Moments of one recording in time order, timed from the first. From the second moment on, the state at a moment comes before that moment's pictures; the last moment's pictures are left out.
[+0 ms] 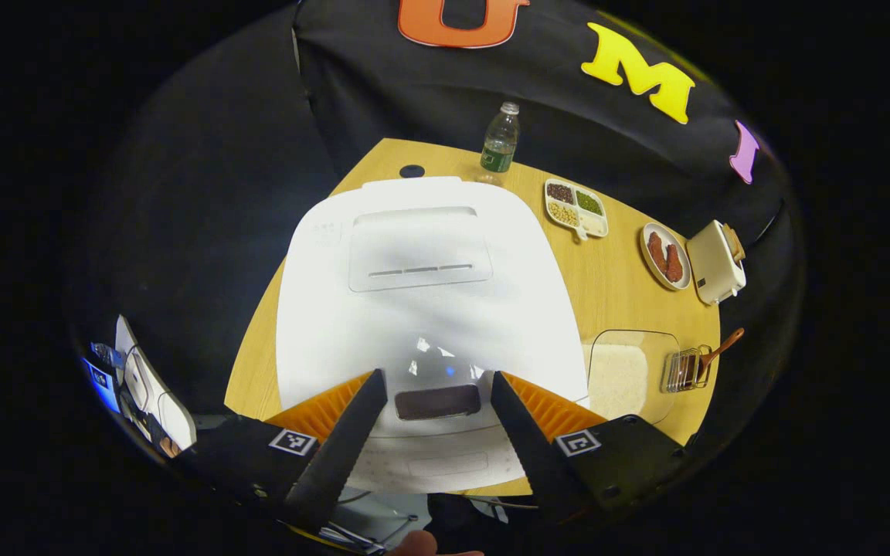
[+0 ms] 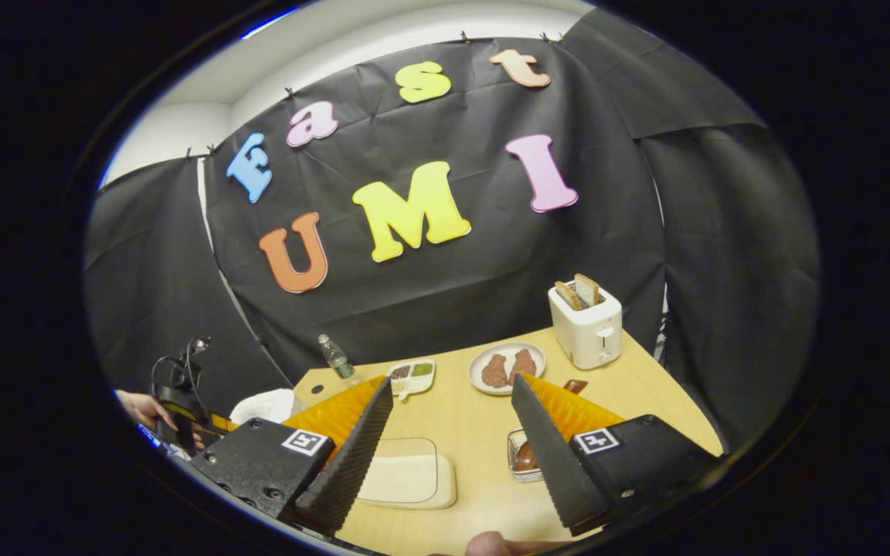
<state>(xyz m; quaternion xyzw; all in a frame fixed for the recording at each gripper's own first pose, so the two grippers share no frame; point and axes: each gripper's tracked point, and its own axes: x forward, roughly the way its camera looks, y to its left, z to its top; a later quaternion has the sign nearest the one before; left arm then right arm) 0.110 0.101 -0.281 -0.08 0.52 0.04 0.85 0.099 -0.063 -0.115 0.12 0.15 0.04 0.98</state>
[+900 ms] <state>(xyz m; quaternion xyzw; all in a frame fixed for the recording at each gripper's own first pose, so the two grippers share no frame) 0.114 0.100 -0.254 -0.09 0.28 0.10 0.95 0.074 -0.009 -0.092 0.06 0.13 0.07 0.99</state>
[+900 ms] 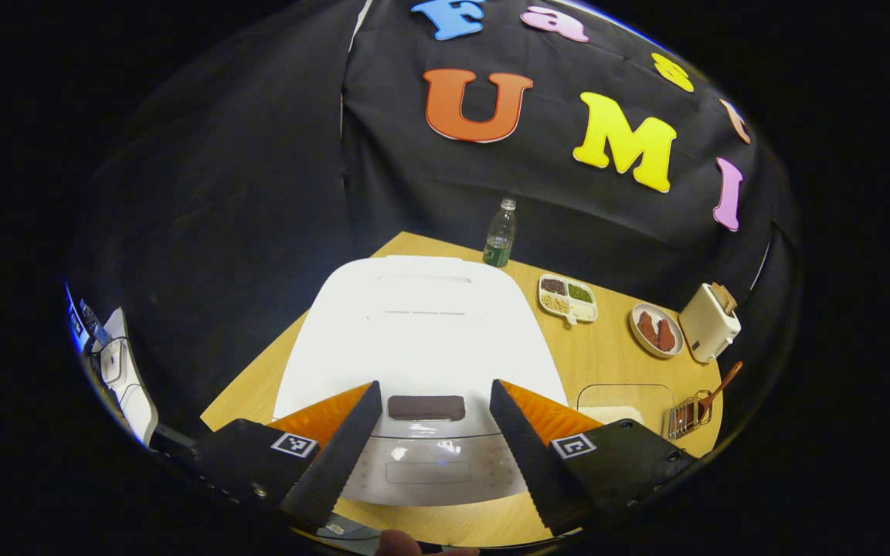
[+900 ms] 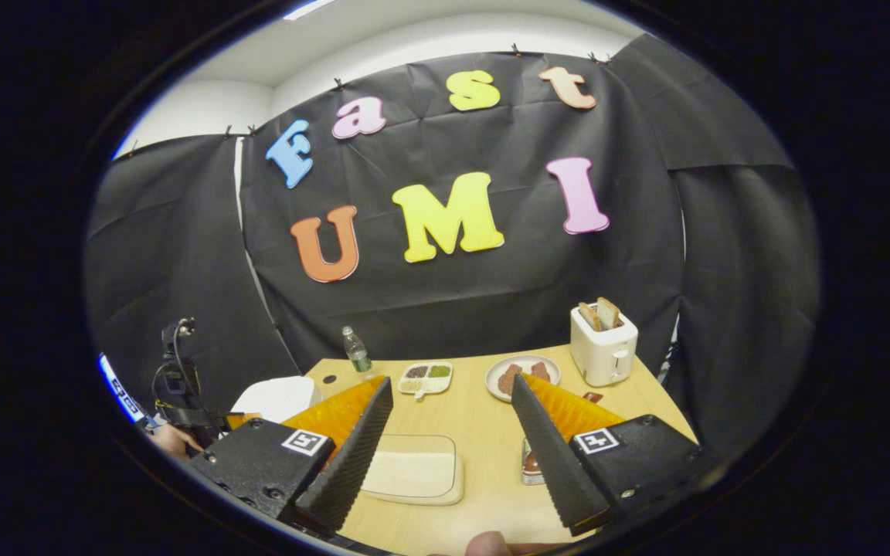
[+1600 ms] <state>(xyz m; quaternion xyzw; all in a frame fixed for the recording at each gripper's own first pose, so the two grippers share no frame) 0.039 0.100 -0.095 -0.02 0.02 0.05 1.00 -0.002 0.099 -0.055 0.01 0.05 0.06 1.00</state>
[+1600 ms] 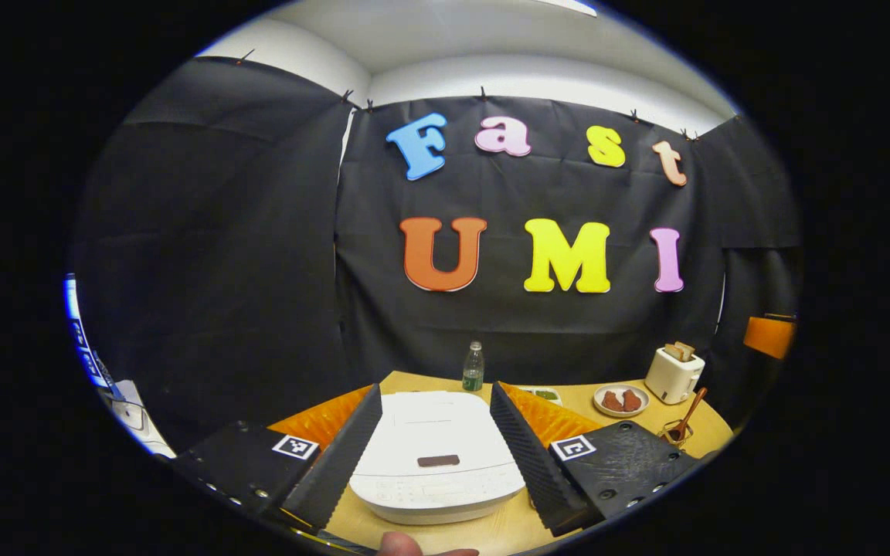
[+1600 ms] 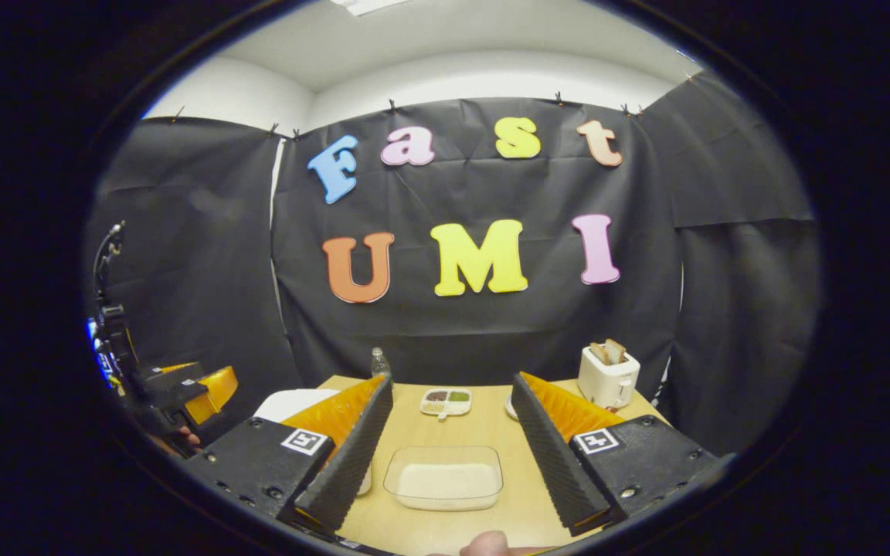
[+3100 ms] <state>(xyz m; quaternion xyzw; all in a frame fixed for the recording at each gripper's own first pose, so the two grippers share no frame) -0.113 -0.036 0.001 -0.02 -0.06 0.05 1.00 -0.121 -0.037 -0.023 0.02 0.00 0.02 1.00</state>
